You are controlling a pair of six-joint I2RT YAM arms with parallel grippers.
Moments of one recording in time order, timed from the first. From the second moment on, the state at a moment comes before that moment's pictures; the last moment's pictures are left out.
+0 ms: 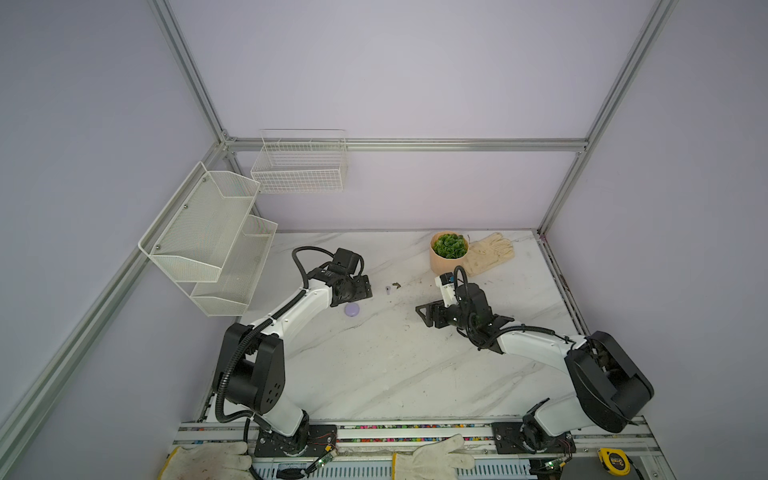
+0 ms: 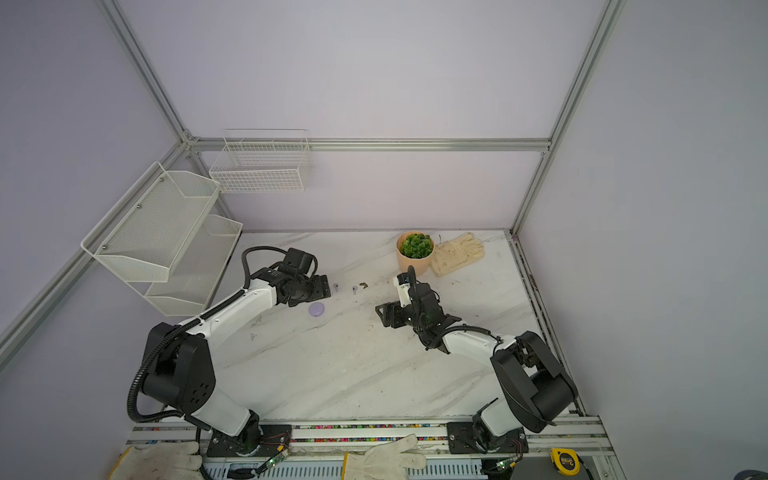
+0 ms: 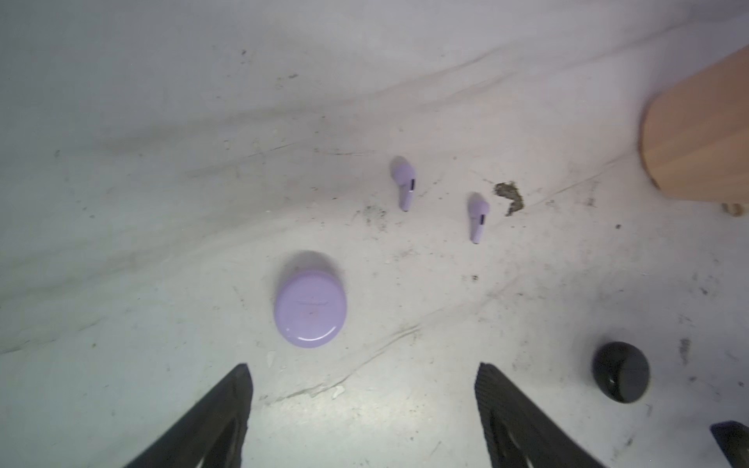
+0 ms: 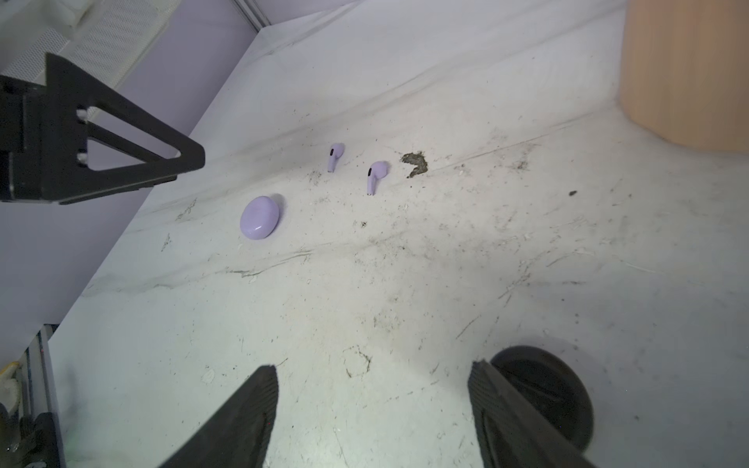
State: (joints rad) left arm -0.34 1.61 1.21 -0.69 -0.11 -0.57; right arm 0.60 1.52 0.70 0.26 -0.23 0.39
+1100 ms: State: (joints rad) left arm -0.33 1.98 1.40 -0.84 -0.16 -0.60; right arm 0.64 1.61 0.79 0.28 -0.23 0.39
